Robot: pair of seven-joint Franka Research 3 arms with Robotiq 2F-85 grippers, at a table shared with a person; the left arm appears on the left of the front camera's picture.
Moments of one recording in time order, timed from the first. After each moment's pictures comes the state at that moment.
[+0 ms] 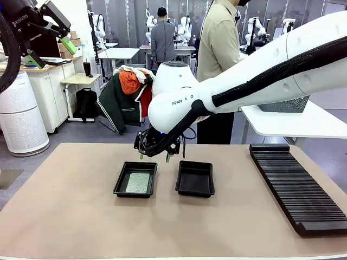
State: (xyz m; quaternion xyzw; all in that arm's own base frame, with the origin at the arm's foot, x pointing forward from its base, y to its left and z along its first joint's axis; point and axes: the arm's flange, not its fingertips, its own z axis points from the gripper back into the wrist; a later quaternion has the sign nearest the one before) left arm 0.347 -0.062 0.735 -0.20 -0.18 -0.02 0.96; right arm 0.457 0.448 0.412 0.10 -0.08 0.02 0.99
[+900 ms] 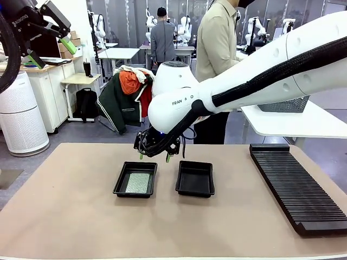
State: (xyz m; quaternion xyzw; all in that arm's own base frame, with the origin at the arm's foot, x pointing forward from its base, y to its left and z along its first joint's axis) left arm 0.347 -0.062 0.735 -0.20 -0.18 -0.02 0.96; right arm 0.457 0.448 0.411 0.10 -0.08 0.02 0.99
